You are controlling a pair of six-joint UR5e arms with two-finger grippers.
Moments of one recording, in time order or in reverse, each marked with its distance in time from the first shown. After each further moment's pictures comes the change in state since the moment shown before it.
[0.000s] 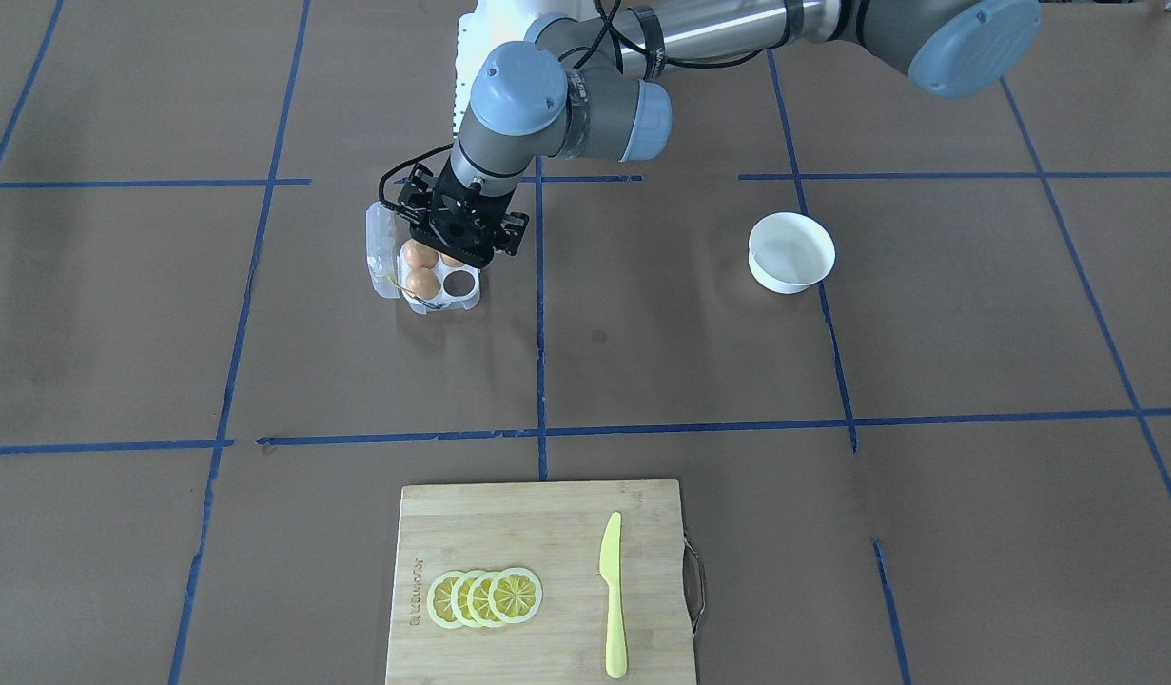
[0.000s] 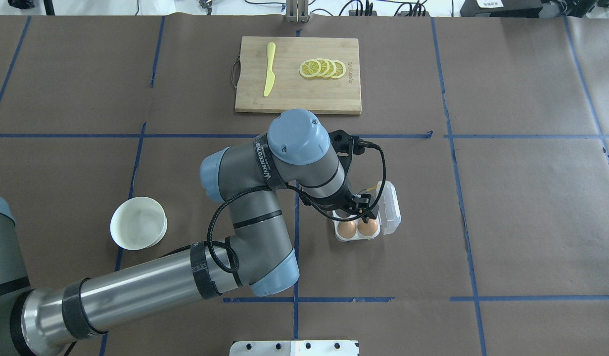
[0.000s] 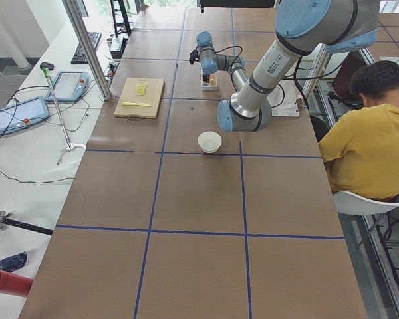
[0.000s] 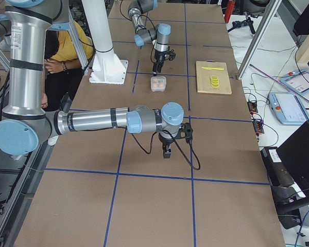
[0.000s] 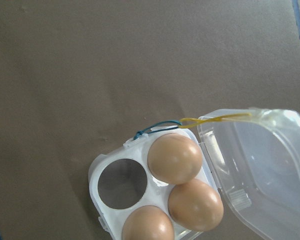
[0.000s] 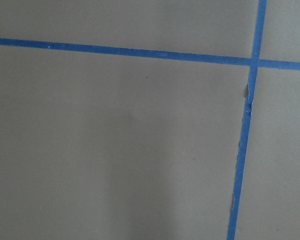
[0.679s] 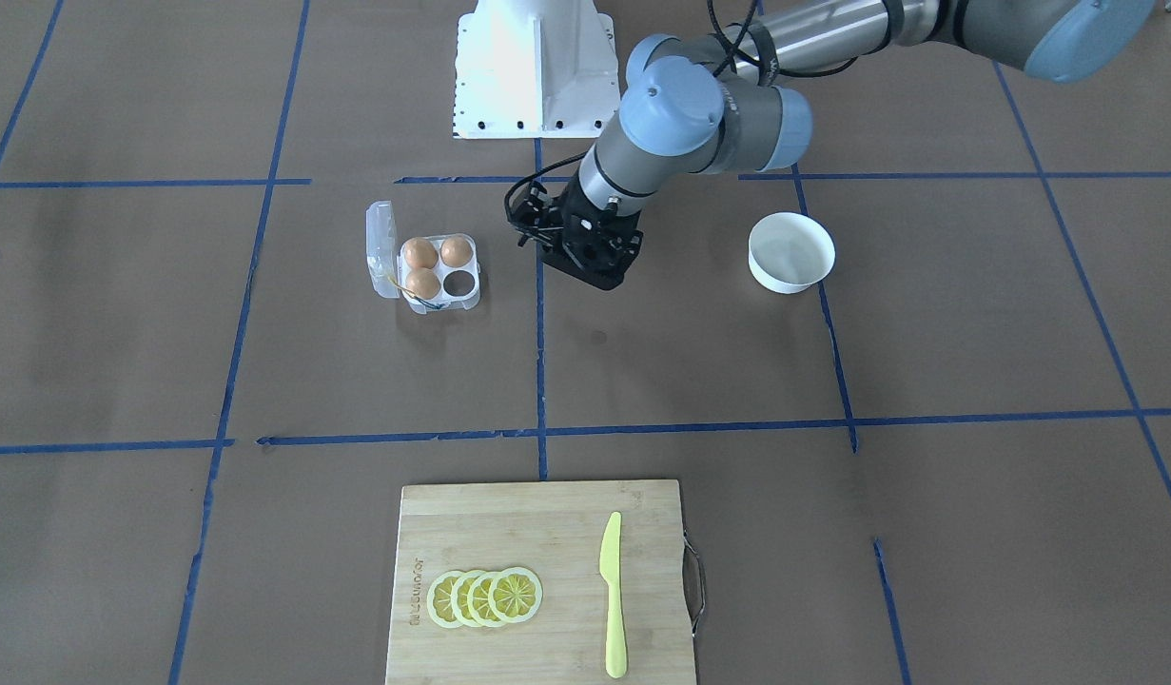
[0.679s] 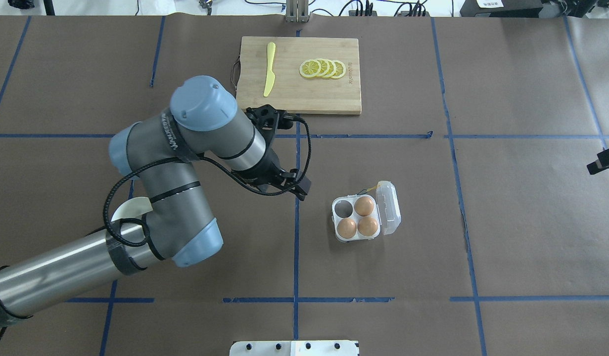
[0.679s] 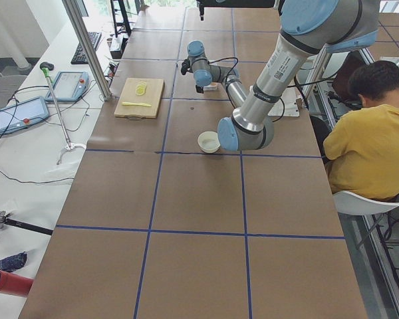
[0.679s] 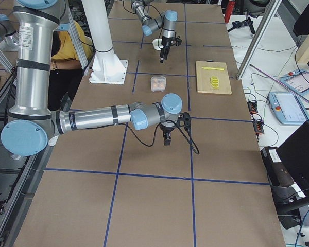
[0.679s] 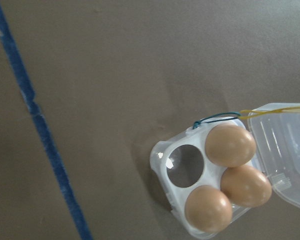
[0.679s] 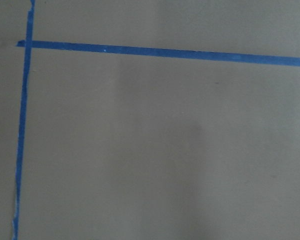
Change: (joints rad) left arm -0.148 0.253 -0.222 0.018 -0.107 0.084; right arm -0.207 0.004 0.018 0.260 -0.010 0.365
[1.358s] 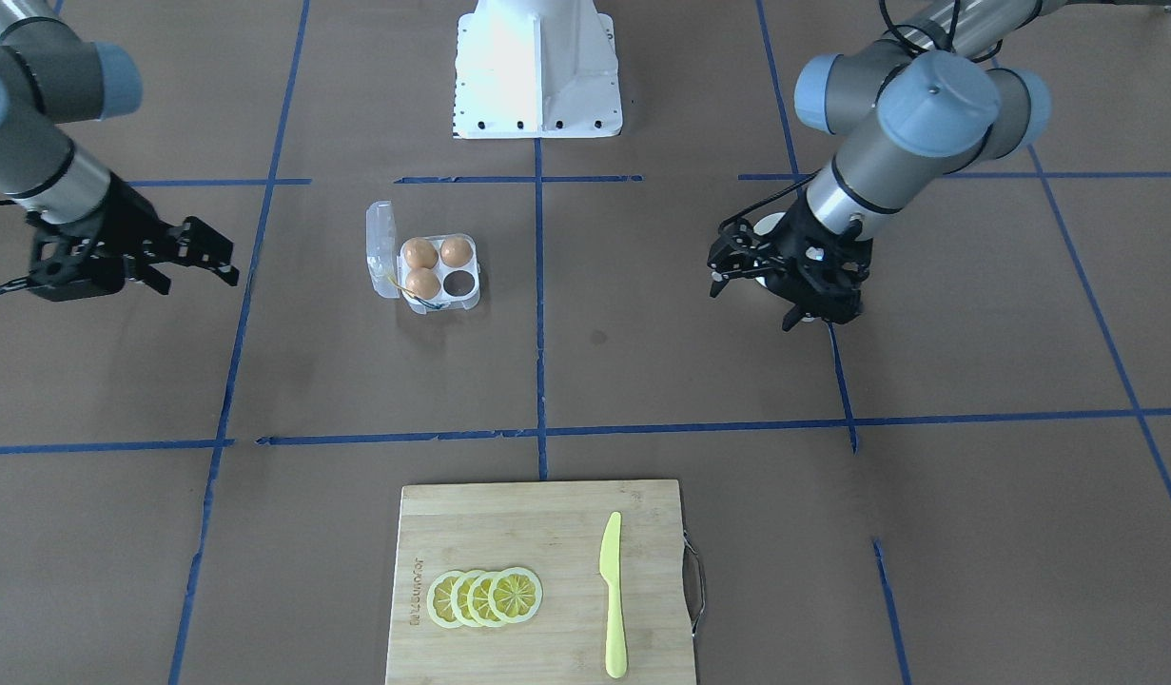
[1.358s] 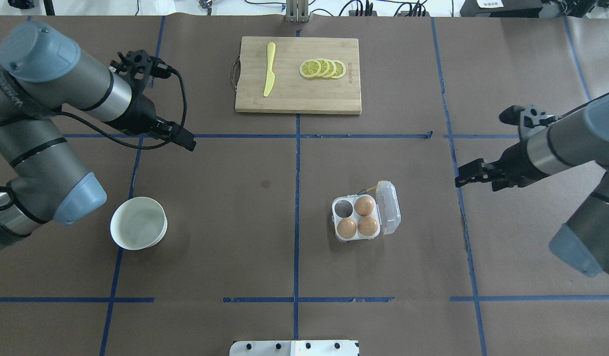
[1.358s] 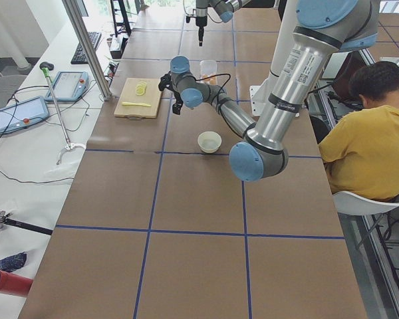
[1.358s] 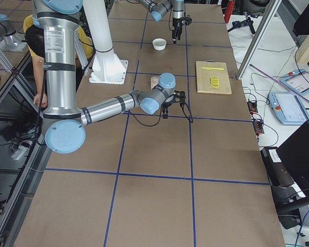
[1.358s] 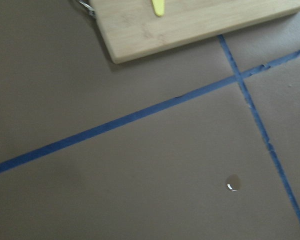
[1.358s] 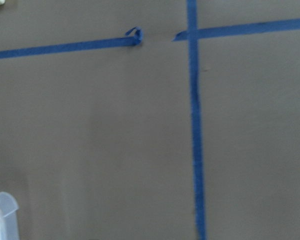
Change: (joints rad) left arm -0.241 0.295 -0.183 0.001 -0.003 0.284; right arm -0.437 0.187 0.026 0.240 -0.262 0.687
